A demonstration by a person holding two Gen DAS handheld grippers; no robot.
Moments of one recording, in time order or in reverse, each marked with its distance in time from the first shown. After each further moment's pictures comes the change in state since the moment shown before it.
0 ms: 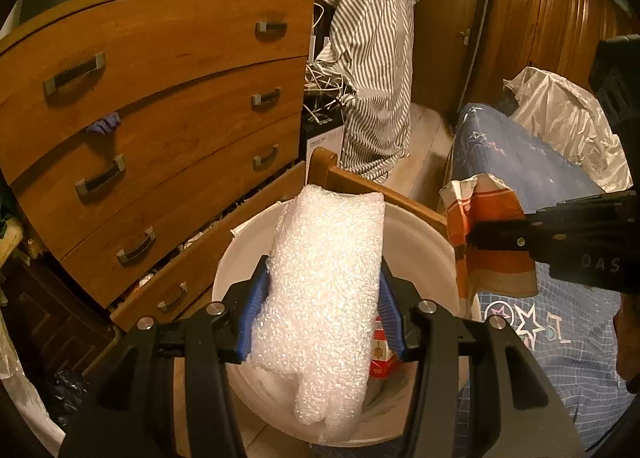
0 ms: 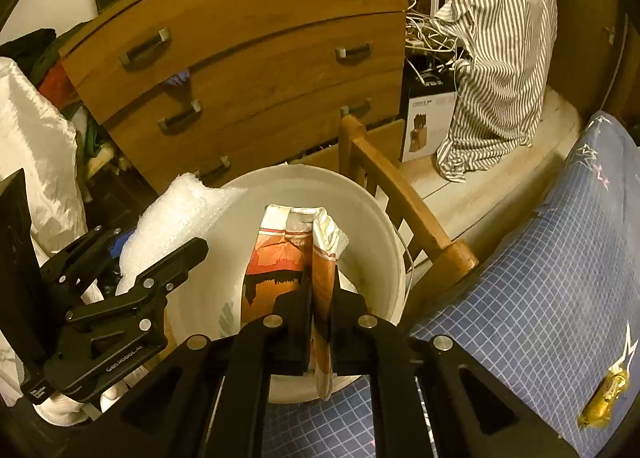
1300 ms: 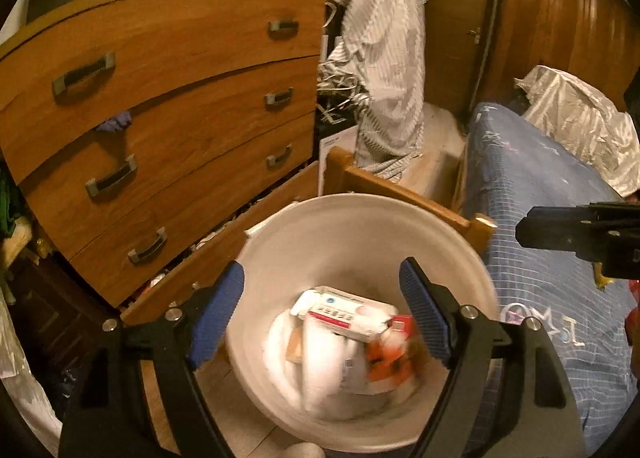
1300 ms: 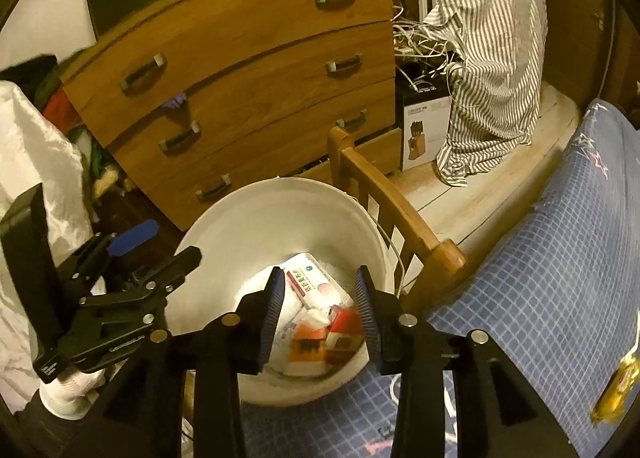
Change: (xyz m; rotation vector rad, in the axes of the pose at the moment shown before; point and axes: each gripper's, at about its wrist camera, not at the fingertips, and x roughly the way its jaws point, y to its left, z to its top) left arm 0.001 -0.001 0.003 0.019 -0.016 0.038; right arm -0.038 -0.039 -0.030 0.085 -0.109 0.063
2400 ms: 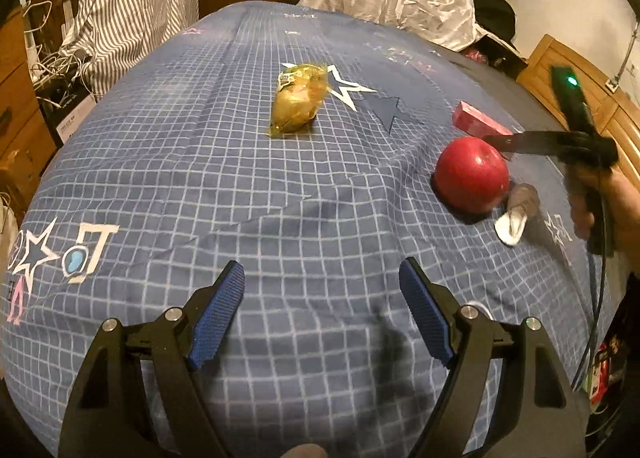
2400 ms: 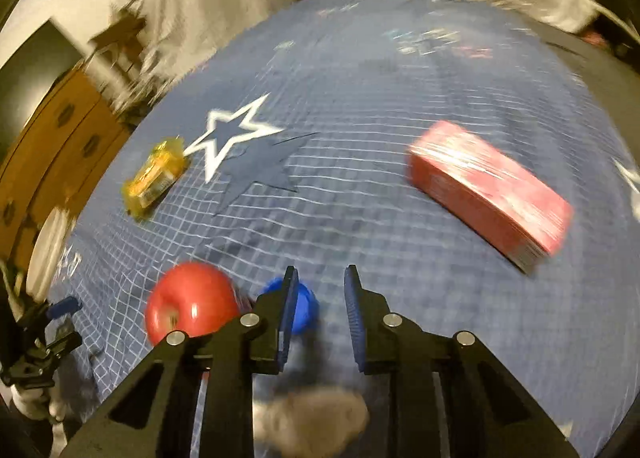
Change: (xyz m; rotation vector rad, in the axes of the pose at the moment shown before) left arm 0.002 -0.400 -0.149 0.395 0.254 -0.515; right arm -0.291 -0.493 -0.401 0.522 -0.018 -0.299
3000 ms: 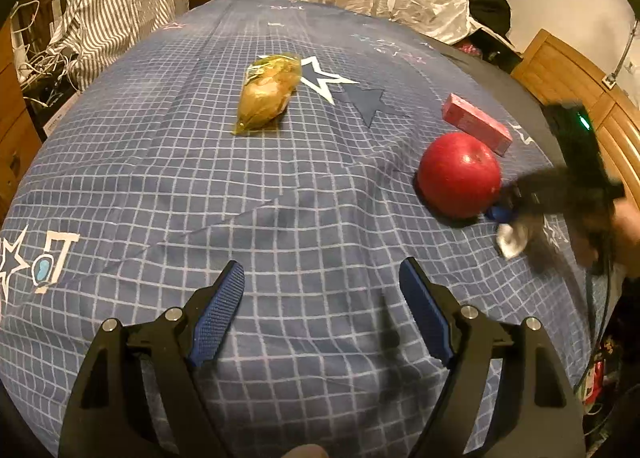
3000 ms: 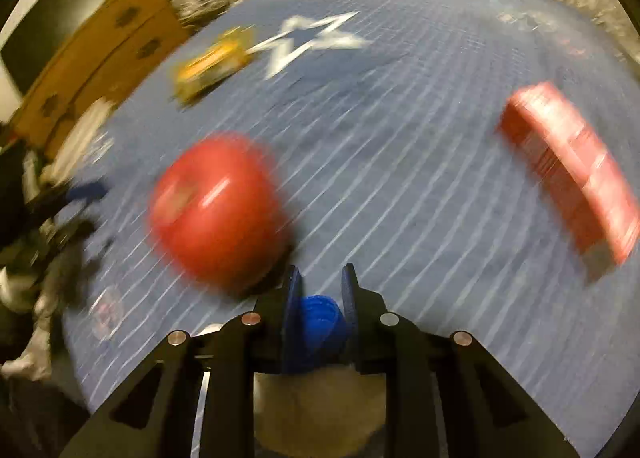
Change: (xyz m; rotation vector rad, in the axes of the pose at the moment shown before) left arm 0.013 -0.024 0.003 0.006 0.023 -0.039; right arm -0.002 0.026 -0.072 -0.215 0.154 0.158
